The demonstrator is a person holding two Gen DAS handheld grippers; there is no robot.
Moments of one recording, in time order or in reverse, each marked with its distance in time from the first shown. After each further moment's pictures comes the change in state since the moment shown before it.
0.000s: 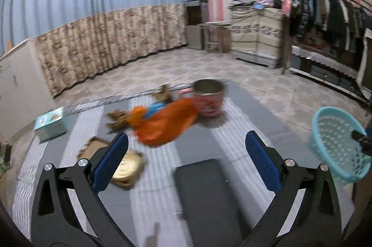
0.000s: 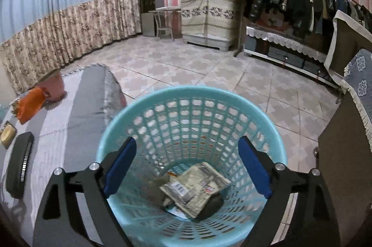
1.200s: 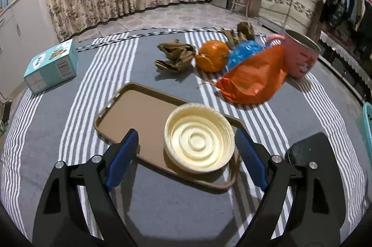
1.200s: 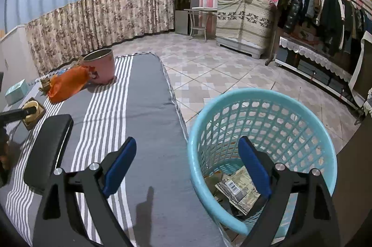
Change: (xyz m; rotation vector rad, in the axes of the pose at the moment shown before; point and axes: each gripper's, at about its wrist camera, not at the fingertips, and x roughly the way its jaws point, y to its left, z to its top) left arm 0.106 0.122 -0.046 -0.157 0.286 0.029; right arm -0.007 0.097 -0.015 -0.141 0.005 0.127
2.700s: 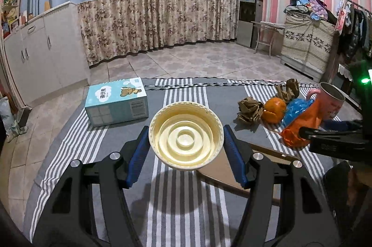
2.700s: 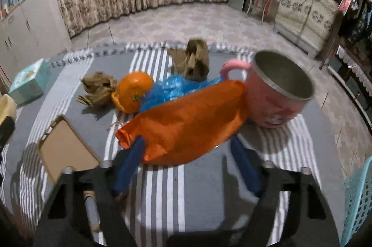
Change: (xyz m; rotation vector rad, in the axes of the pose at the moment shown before) left arm -0.045 0.092 0.017 -0.054 -0.244 0.131; right arm 0.133 0.280 0.081 -0.188 0.249 0.195
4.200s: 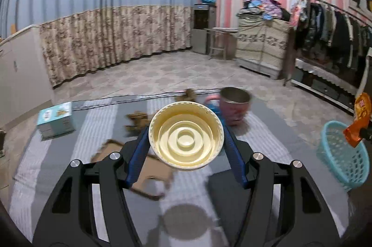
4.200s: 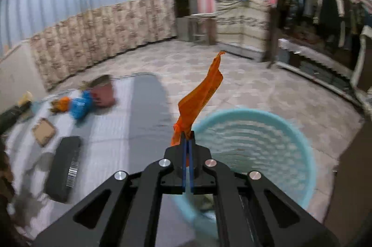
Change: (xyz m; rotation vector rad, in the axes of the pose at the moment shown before) left arm -0.090 -0.163 0.000 0.118 -0.071 -0.241; right arm -0.204 -0.269 -0.156 0.234 -0.290 -0.177
